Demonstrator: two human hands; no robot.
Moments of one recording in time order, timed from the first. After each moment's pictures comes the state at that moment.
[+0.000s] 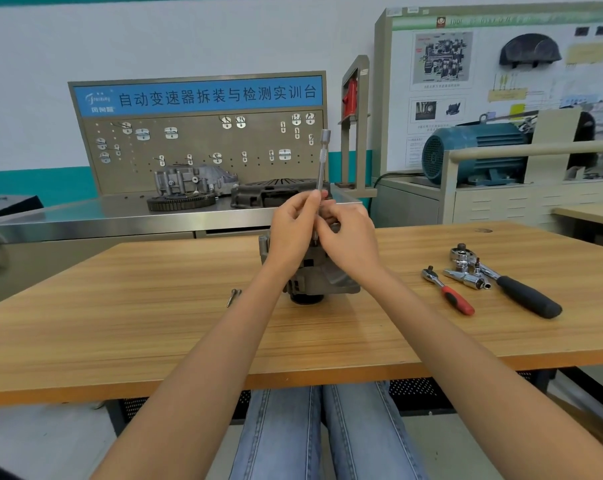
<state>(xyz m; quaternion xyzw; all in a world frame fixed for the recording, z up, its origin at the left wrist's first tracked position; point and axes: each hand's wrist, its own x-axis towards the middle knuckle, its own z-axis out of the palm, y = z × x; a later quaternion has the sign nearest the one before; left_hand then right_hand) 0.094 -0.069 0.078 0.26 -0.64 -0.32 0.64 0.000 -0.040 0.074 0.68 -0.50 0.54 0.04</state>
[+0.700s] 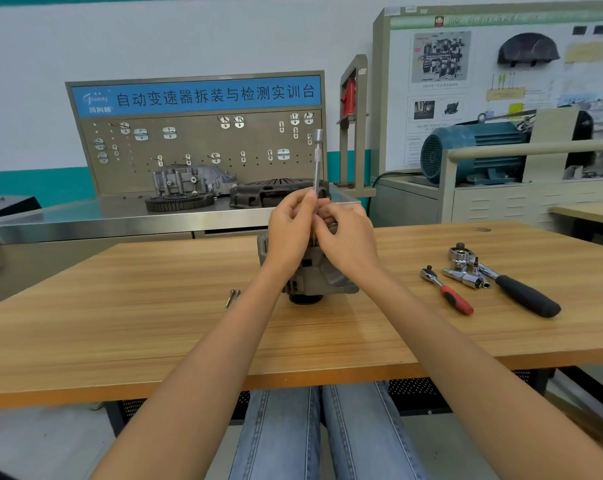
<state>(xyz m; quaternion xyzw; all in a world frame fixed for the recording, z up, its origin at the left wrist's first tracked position) 0.093 -0.069 0.077 0.26 -0.62 -0.32 0.67 0.000 -0.041 0.072 0.67 -0.50 0.54 0.06</state>
